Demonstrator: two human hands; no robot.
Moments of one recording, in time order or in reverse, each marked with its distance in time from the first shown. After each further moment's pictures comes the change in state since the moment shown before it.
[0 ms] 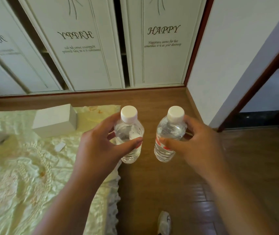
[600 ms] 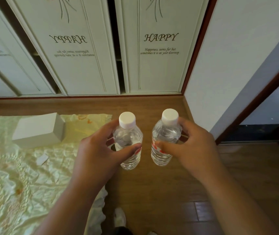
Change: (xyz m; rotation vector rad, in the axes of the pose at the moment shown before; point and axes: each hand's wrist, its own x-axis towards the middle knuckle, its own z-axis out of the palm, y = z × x) left_hand 0.108 0.007 0.083 0.020 0.033 -0.049; right_hand 0.133 0.041 -0.044 -0.031 -0.071 -0.042
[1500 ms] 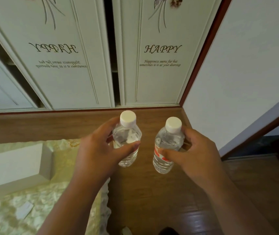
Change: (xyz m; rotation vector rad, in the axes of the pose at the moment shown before) left_hand 0.262 -0.133 -0.043 0.001 -0.031 0.005; right_hand 0.238 -0.047 0.113 -0.125 0.038 0.174
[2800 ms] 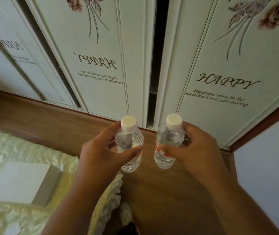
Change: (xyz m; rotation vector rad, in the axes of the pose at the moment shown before) left_hand 0.335 -0.067 0.080 0.107 0.249 -0.265; right_hand 0.459 -0.043 0.046 0.097 -0.281 -0.279
